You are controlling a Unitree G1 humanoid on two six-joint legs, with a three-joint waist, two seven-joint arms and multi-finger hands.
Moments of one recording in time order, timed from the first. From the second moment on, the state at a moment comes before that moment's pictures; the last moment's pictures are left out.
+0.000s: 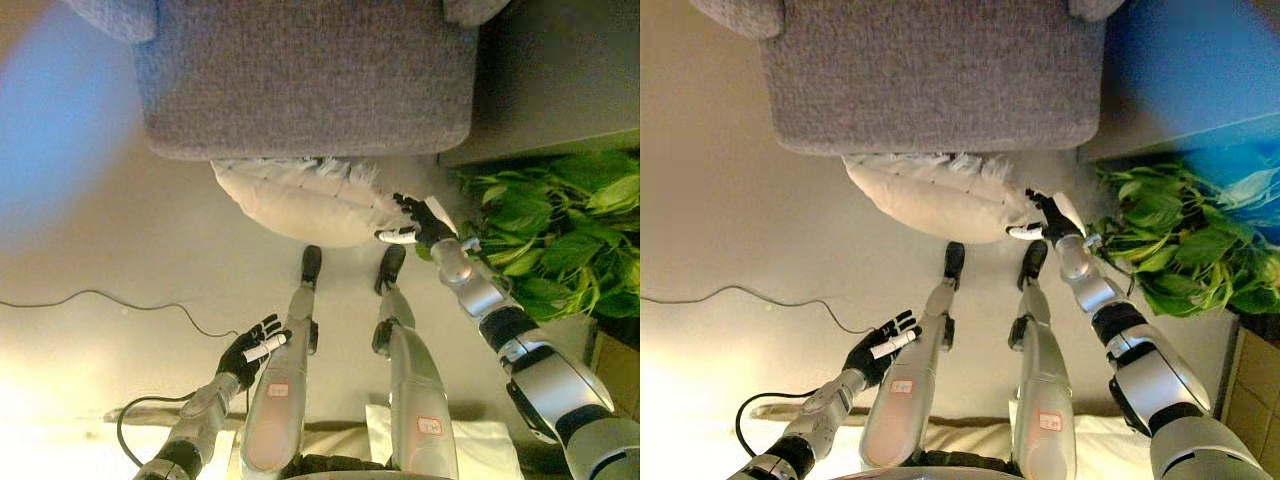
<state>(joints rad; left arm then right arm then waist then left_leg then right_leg) -0.14 0.32 -0.33 0.92 -0.74 -0.25 -0.27 -0.77 -0.47 0.51 0.81 0.05 0.00 -0.16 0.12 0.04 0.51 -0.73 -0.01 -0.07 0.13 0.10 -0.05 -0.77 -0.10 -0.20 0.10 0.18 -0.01</state>
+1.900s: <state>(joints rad) 0.02 0.29 -0.03 0.99 -0.58 -0.09 -0.26 -0.59 -0.72 0.62 0.18 -0.21 0.13 0.31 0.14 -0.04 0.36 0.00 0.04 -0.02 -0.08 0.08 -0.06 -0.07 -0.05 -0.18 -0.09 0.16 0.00</state>
